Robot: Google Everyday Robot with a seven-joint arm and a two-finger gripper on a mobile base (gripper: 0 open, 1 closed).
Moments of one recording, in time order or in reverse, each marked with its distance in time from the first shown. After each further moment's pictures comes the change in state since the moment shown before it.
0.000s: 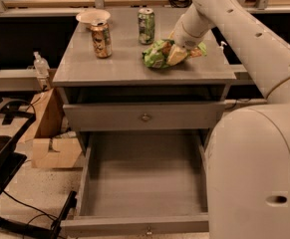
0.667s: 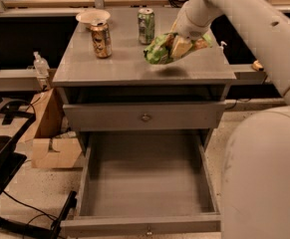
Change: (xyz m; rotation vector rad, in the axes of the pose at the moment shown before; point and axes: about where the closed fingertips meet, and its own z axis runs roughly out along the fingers) arm -0.015 -0.003 -0.048 0.045 0.009 -0.056
